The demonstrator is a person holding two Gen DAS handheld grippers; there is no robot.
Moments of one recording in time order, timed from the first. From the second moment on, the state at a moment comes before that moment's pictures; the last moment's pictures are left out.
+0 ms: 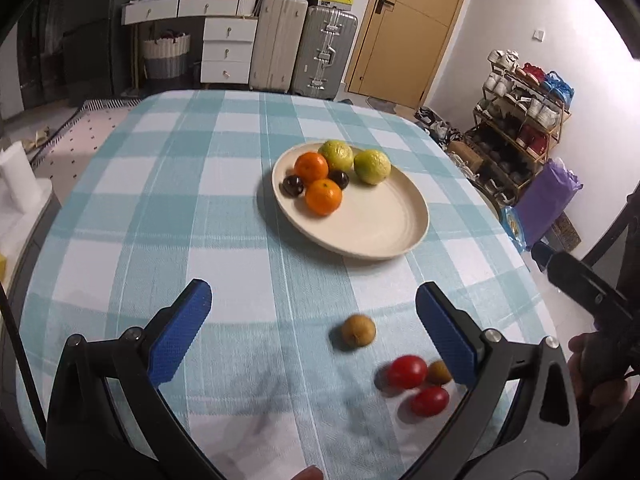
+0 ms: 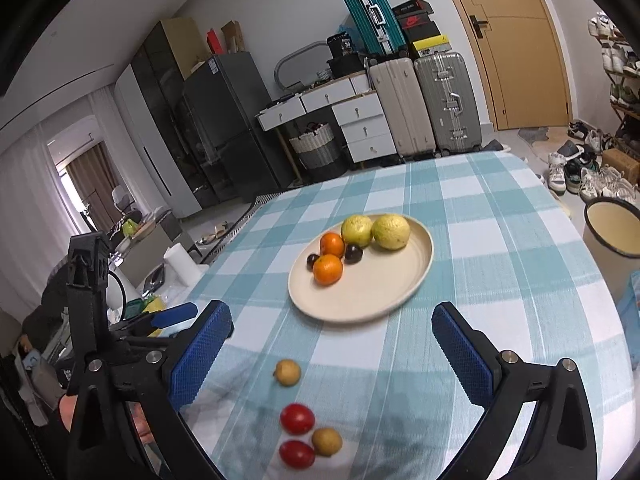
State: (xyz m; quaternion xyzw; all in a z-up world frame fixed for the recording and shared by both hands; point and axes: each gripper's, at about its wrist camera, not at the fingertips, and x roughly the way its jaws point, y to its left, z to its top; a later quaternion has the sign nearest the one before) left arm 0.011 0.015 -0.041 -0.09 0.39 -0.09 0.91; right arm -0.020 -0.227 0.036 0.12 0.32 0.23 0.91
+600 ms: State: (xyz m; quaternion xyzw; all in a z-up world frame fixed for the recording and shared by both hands) left arm -0.014 0.018 -0.074 -0.09 0.42 -0.09 0.90; right arm -0.055 -0.234 -0.034 0.14 0.40 0.23 0.88
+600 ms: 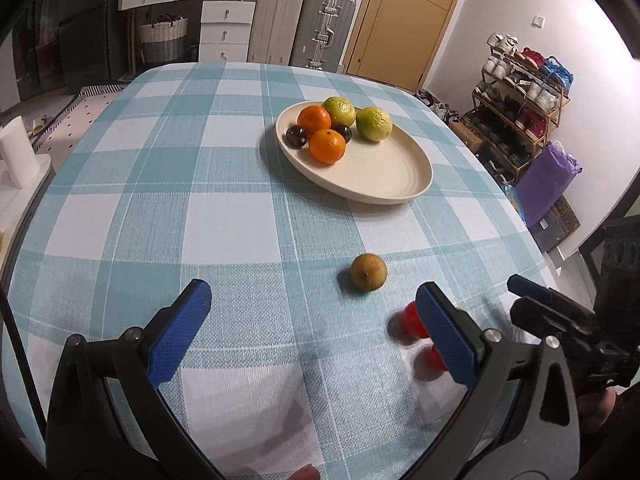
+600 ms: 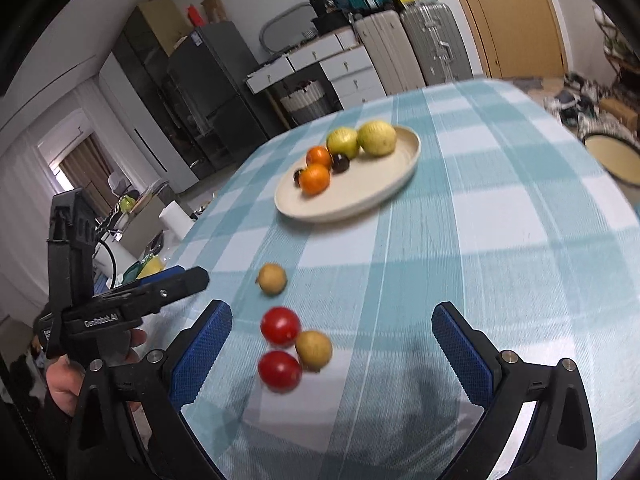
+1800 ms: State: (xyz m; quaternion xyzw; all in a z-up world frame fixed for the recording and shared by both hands) left arm -0.021 0.028 -0.103 -0.12 0.45 -0.10 0.88; right arm -0.048 -0.210 -0.064 0.14 0.45 0.27 0.84
